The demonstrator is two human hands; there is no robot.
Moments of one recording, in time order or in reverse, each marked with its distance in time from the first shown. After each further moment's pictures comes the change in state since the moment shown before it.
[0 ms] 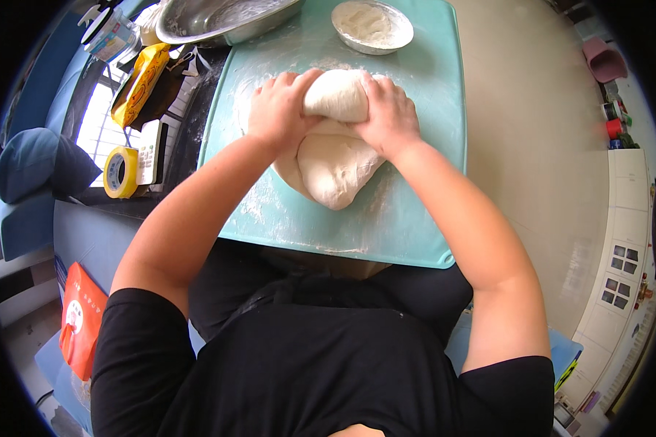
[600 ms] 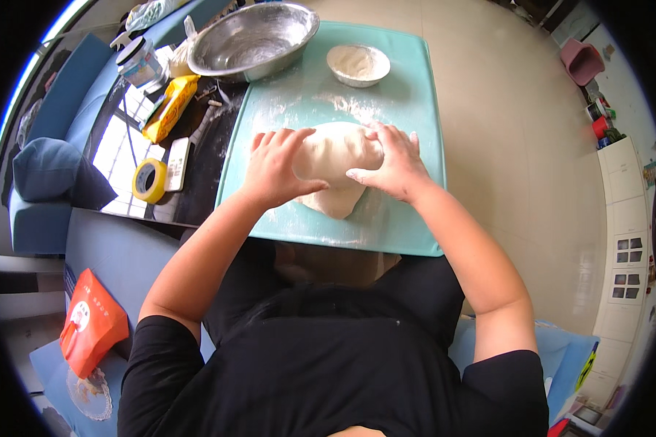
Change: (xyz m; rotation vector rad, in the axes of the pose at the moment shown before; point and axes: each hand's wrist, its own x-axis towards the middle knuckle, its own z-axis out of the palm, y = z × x) left_hand -0.071 0.021 -0.070 -0.110 -0.046 0.155; right_hand -0.067 -0.027 -0.076 0.176 -0.162 0.047
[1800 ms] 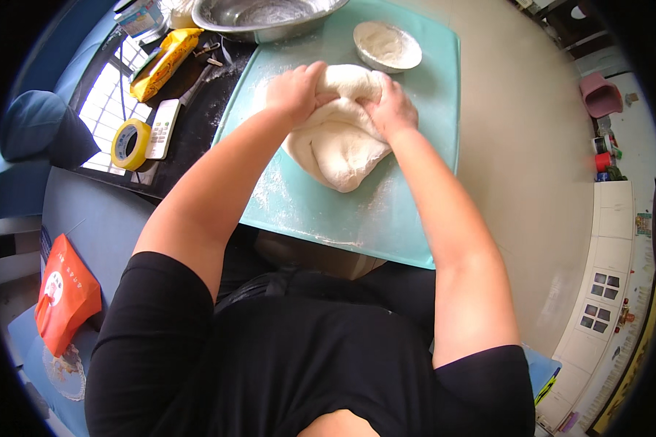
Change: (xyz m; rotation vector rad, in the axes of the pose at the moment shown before) left_hand 0.089 -0.075 0.067 0.094 0.043 -0.263; right_hand 0.122 0.040 0.060 -0.103 0.109 0.116
